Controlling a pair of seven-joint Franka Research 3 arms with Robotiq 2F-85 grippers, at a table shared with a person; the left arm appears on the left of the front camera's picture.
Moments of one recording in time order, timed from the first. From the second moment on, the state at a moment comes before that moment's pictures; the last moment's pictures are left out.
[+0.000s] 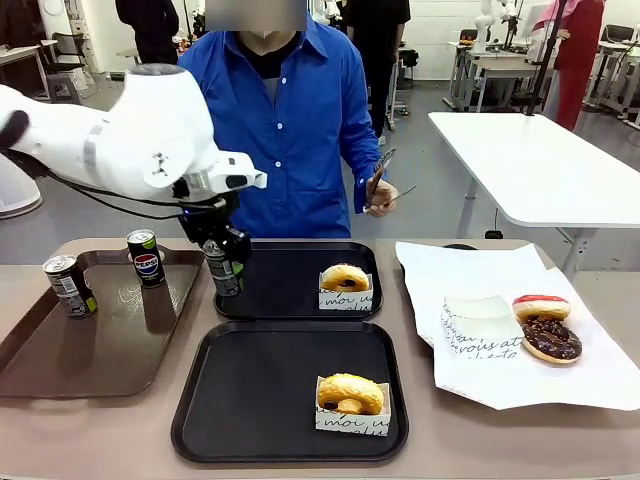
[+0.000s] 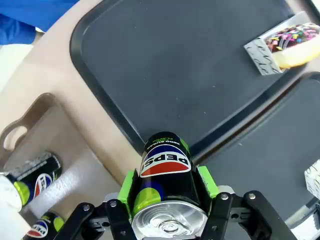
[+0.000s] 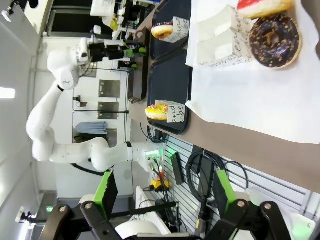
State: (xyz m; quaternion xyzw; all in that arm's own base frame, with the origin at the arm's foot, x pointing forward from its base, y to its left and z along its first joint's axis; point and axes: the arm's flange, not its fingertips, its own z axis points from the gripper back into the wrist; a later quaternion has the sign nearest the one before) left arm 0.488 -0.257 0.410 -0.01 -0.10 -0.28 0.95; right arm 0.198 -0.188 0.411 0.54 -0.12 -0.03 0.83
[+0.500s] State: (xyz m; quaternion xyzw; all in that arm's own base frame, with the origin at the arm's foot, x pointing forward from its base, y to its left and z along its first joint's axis) left arm 0.500 -0.275 0.385 0.01 -0.09 -0.29 0.95; right arm 0.198 -0.188 0.411 0.54 -0.12 -0.03 0.83
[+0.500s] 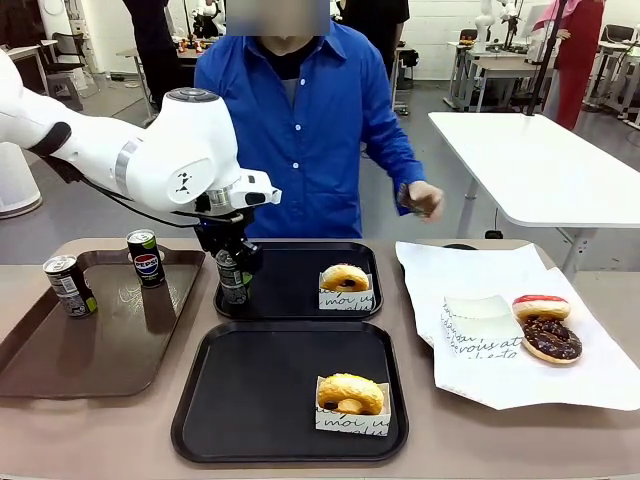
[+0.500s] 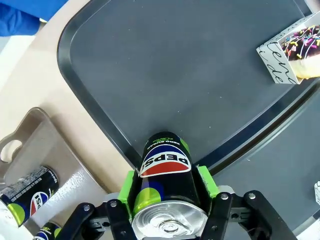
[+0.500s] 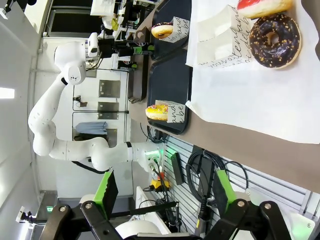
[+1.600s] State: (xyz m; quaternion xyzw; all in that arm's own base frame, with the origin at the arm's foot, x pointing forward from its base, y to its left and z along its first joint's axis) left arm 0.441 -0.253 0.466 0.01 -0.12 -0.27 0.96; right arm 0.198 -0.188 0.411 0.54 -0.12 -0.03 0.83
